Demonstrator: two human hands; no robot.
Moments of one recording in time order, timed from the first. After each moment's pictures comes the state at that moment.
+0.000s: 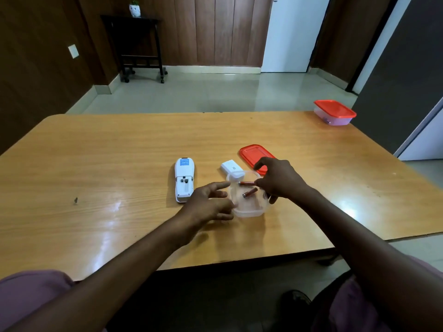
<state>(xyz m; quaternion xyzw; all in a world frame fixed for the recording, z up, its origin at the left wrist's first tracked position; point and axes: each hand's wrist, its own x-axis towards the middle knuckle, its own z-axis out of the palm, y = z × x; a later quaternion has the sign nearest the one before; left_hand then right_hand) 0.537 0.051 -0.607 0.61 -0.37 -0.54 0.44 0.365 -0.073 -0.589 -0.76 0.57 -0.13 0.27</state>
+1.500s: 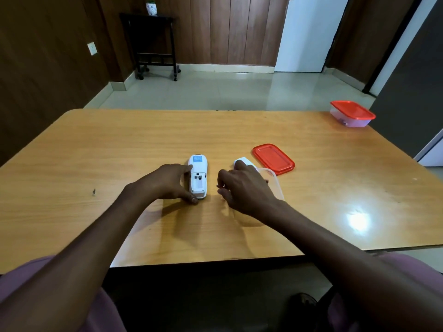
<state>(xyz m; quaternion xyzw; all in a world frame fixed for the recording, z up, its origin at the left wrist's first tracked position) 0.653 0.028 -0.594 0.77 -0.60 -0.22 0.06 0.440 -0.029 -0.618 -0.94 0.29 -0.17 -0.02</state>
